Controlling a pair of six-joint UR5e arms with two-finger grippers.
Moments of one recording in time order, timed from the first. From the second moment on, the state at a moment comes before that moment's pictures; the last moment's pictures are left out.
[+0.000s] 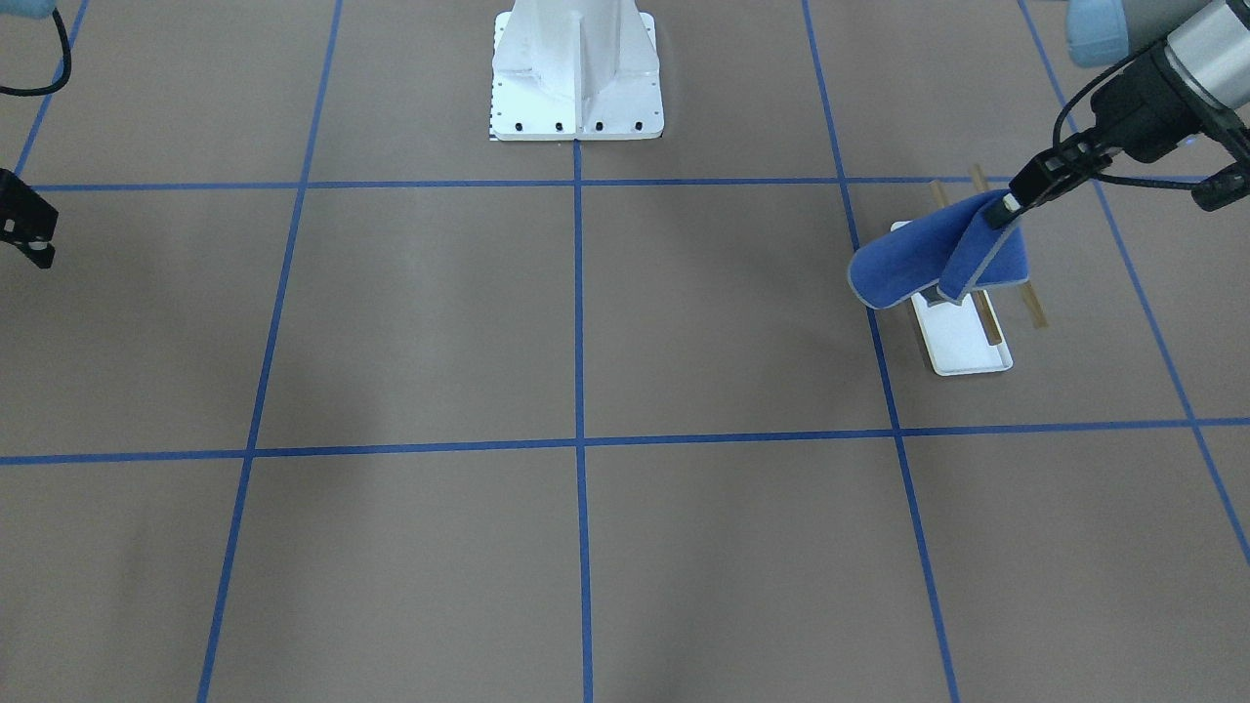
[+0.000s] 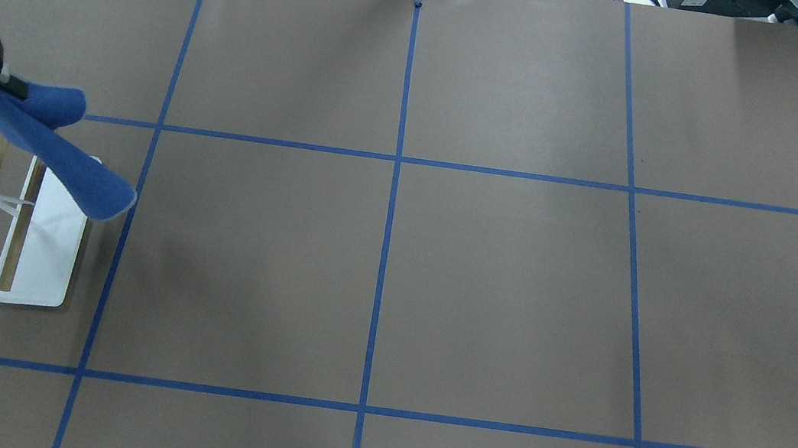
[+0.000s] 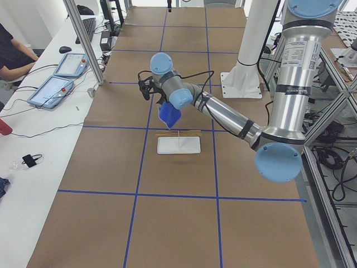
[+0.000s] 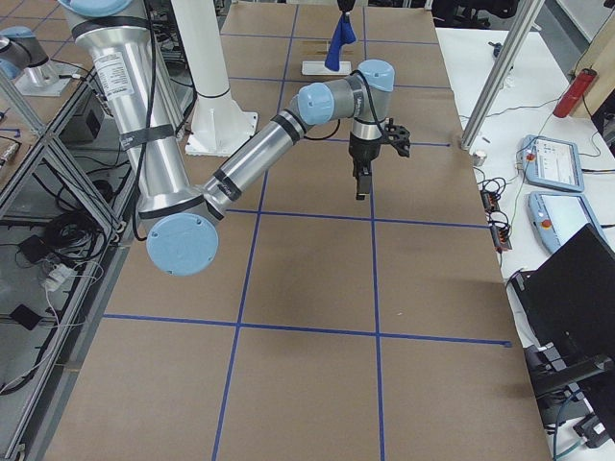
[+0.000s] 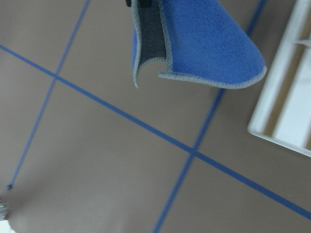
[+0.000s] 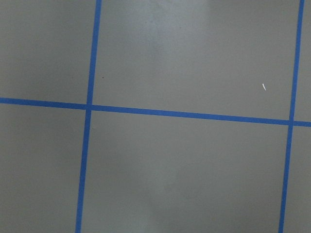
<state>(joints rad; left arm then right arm) -1.19 -1.63 -1.98 -1.97 -2.56 -1.34 1.24 -1.29 2.03 -2.07 2.19 0.34</state>
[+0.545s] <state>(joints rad) -1.19 -1.41 -1.92 -2.09 -2.50 -1.13 1.29 -1.30 2.00 -2.07 2.23 0.27</state>
